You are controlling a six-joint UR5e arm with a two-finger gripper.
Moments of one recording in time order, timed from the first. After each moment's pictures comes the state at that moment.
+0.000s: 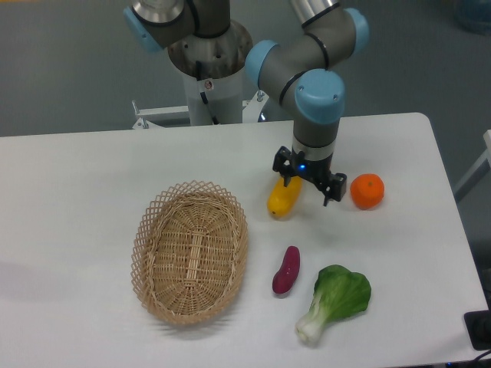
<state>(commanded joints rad) 2.65 -1.80 -1.80 -0.91 1.56 1.21</state>
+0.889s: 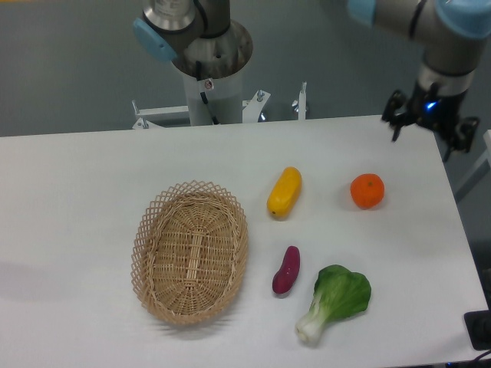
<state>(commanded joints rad) 2.95 -1.84 -1.42 -1.31 1.53 1.66</state>
